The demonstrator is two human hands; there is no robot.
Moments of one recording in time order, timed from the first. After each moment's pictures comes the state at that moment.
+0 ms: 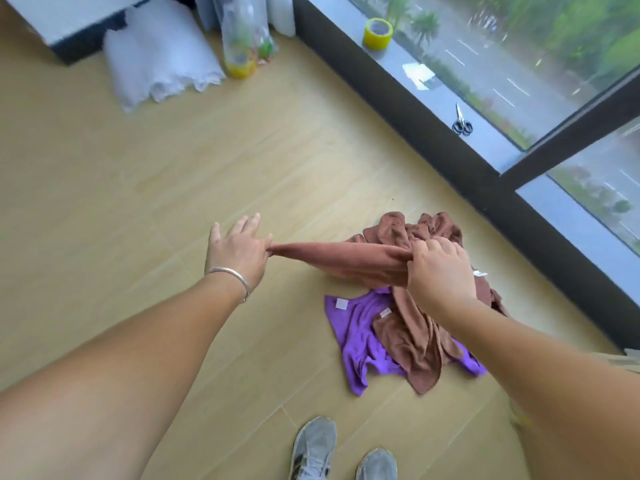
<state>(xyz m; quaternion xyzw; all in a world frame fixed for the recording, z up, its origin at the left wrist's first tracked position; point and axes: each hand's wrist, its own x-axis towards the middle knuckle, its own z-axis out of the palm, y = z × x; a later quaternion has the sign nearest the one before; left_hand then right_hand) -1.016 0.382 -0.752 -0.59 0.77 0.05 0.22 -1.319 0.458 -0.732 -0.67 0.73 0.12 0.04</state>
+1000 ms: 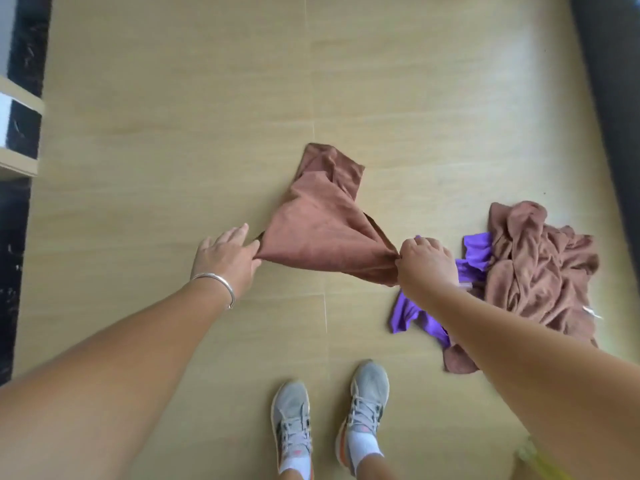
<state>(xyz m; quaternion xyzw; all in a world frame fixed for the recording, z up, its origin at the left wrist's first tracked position) -0.849 0.733 -0.821 -0.80 0.53 0.20 0.21 -1.138 0.591 -0.825 -0.82 0.52 0.22 0.13</state>
